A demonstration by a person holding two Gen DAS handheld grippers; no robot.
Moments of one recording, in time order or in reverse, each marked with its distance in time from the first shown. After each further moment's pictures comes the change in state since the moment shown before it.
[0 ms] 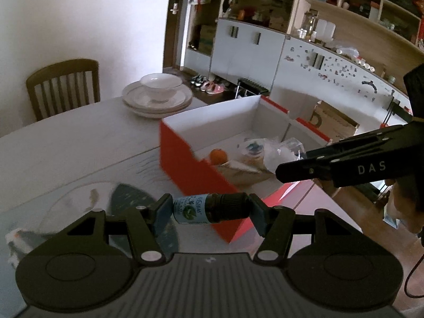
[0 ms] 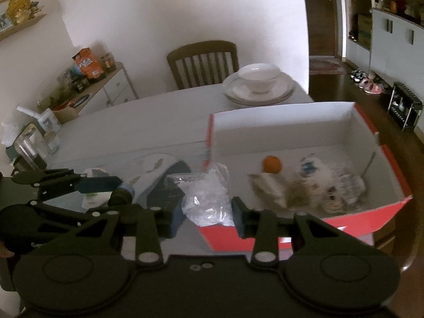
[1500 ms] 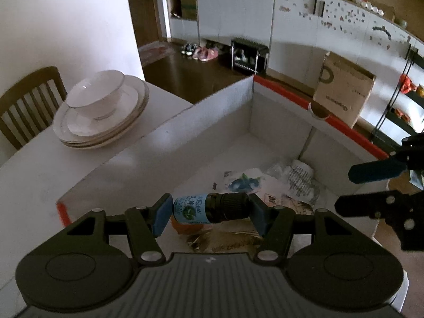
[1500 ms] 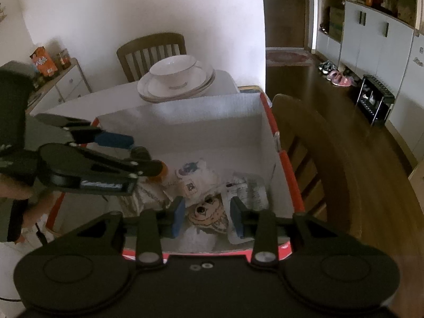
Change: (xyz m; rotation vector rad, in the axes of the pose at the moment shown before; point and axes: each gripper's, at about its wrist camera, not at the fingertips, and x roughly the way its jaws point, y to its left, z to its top) left arm 0.203 -0.063 0.092 0.179 0.199 0.056; right arm 0.023 -0.143 0.016 0.002 0.050 -0.122
